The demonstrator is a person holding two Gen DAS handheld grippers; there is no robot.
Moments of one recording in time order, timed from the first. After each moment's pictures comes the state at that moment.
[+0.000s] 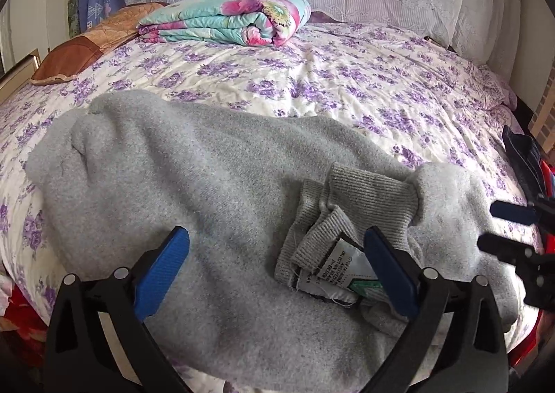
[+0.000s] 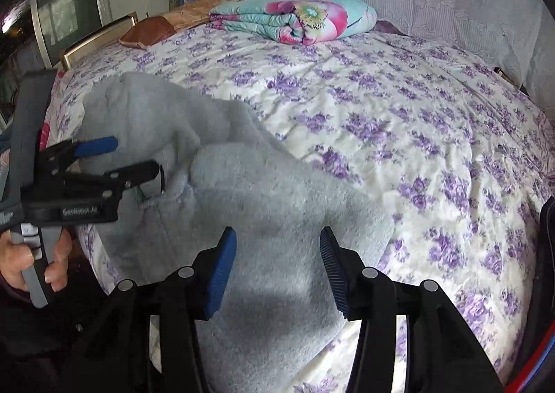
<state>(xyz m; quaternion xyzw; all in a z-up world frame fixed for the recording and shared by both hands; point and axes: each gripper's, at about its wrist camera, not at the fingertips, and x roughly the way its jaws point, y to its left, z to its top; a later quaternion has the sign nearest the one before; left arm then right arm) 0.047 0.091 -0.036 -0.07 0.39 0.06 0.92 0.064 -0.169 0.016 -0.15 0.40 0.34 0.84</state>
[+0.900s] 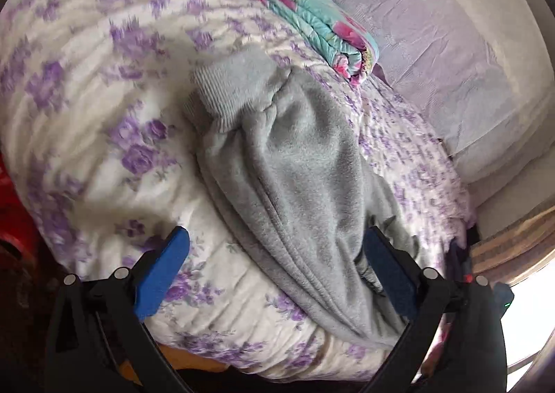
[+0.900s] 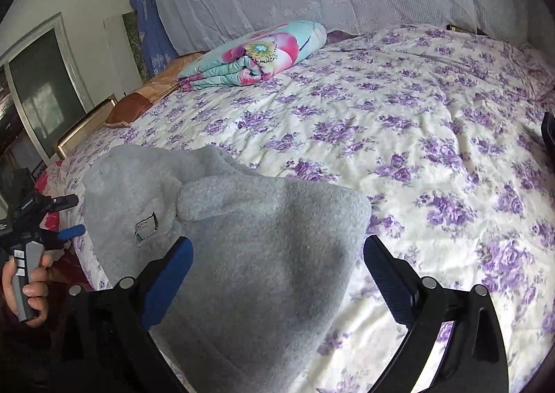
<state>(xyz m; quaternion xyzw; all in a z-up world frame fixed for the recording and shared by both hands) -0.019 0.258 -0.055 -0.40 0.37 0.03 0.84 0.063 -0.220 -0.006 0.02 0.37 0.32 0.87</state>
